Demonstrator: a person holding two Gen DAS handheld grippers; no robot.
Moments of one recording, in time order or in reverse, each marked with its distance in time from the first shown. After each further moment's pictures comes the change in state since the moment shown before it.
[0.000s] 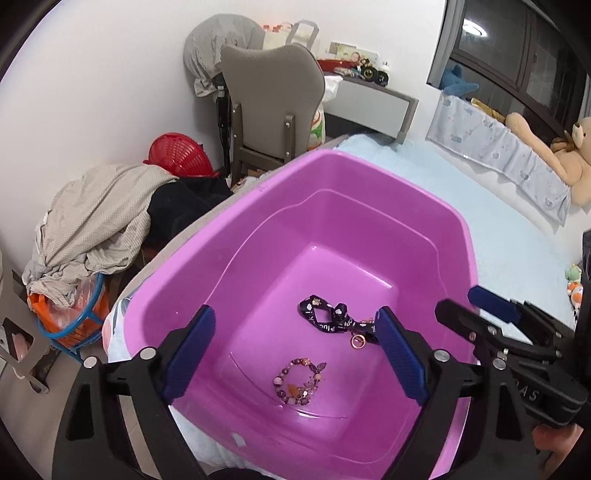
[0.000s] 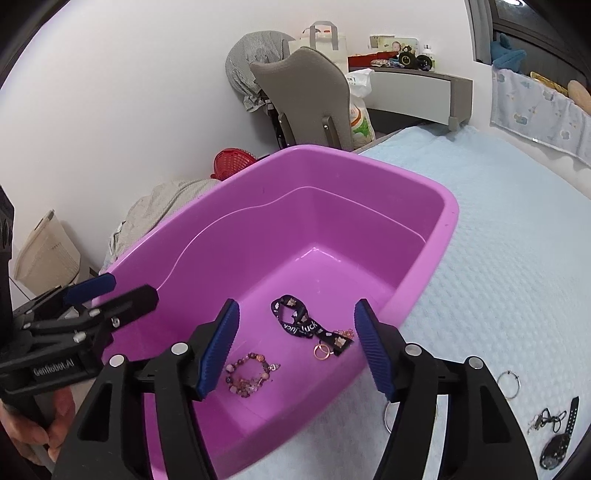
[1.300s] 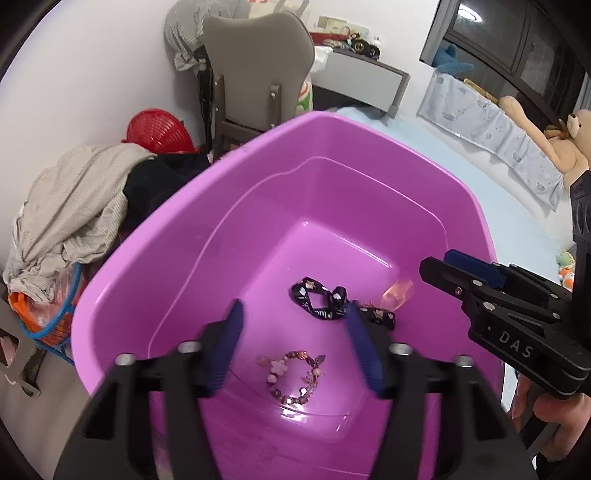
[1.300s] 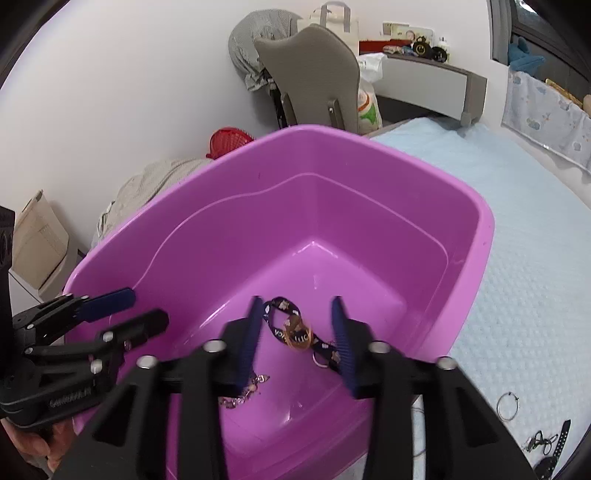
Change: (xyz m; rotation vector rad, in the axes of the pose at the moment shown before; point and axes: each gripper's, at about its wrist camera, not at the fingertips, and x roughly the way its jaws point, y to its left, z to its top) left arm 0.051 0.010 -0.002 0.028 0.096 -0.066; right arm 0.050 0.005 0.019 -0.059 0.068 -0.025
